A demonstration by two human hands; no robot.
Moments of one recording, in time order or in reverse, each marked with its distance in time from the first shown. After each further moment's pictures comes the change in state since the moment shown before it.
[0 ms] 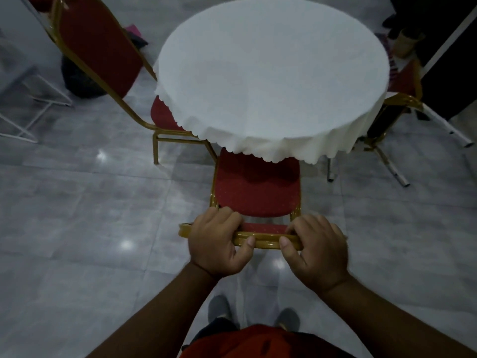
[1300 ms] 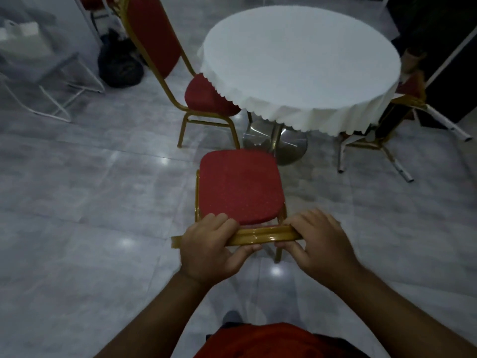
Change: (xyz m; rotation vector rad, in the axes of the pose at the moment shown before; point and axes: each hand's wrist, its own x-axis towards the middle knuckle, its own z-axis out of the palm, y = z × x) left_hand -0.227 -0.009 -0.133 0.047 0.093 -0.011; right_hand -0.165 -0.150 -0.011 0.029 -0.184 -0.205
